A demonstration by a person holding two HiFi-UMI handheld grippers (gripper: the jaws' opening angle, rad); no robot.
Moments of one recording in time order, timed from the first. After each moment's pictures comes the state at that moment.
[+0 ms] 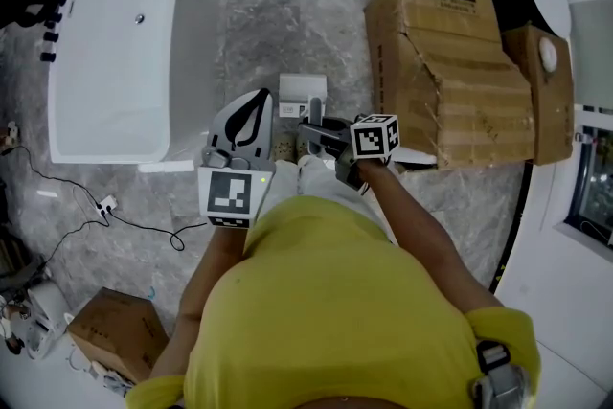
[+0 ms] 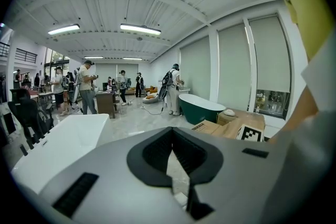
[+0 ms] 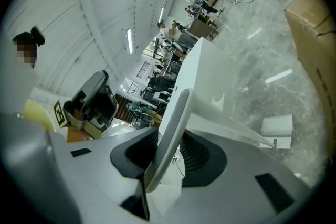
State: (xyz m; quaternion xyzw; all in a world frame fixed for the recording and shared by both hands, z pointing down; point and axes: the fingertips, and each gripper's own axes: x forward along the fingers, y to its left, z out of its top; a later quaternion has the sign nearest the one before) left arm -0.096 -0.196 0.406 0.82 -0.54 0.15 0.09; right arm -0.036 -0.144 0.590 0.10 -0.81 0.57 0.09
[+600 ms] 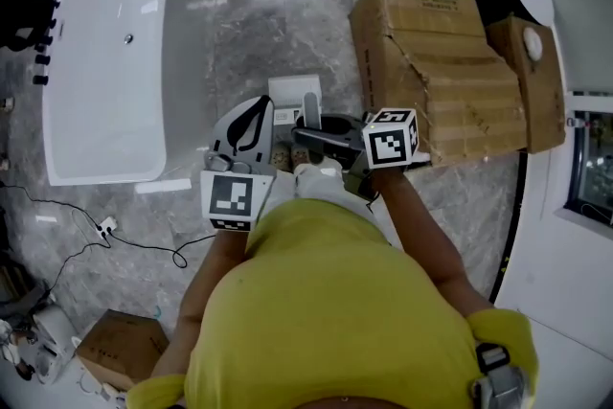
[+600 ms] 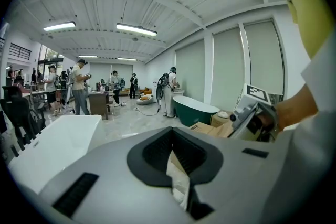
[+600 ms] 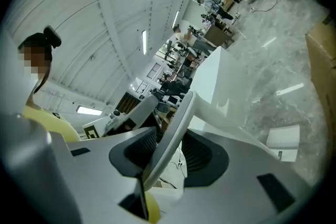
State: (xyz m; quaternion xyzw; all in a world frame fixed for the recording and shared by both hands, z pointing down) left arm -0.082 -0.197 0.405 0.84 -0.52 0.14 0.09; right arm -0.038 -0.153 0.462 0.07 -0.85 0.52 0.06
